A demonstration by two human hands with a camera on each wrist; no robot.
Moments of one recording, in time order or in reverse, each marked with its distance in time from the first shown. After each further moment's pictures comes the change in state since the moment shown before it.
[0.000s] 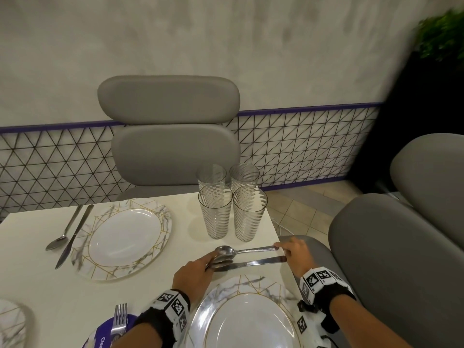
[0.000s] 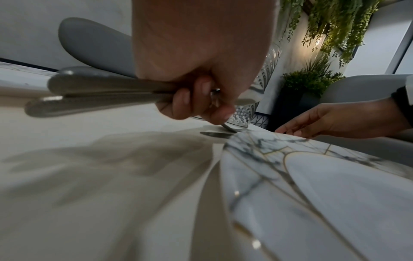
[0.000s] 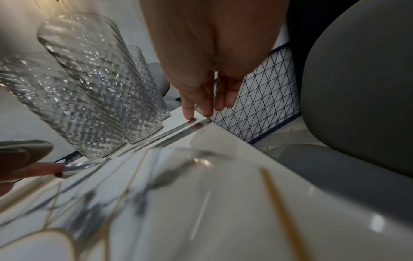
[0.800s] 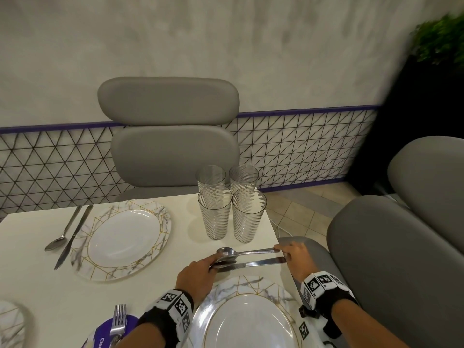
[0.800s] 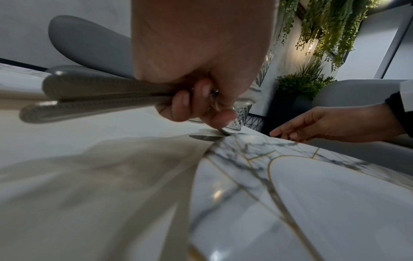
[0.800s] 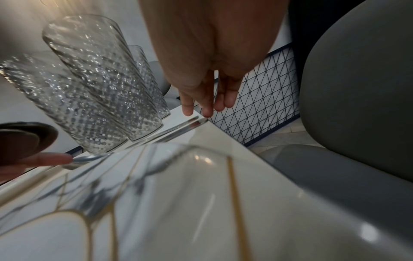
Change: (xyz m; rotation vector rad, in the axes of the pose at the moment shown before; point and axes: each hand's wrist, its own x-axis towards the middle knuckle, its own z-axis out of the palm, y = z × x) left_hand 0.003 0.006 0.002 0.030 0.004 0.068; right_hand -0.006 0.002 -0.004 -0.091 -0.019 -0.030
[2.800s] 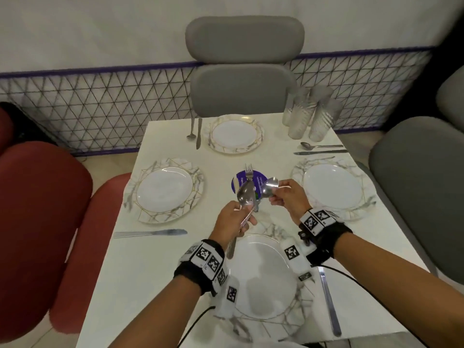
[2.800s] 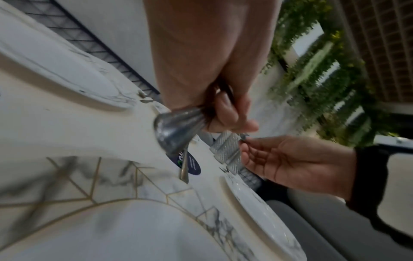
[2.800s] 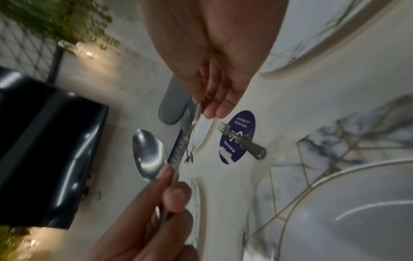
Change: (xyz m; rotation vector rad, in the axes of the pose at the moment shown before) left_hand -0.344 -0.130 -0.080 -1.094 -0.016 -0.247; right_hand -0.278 -0.318 0.093 1.129 0.054 0.214
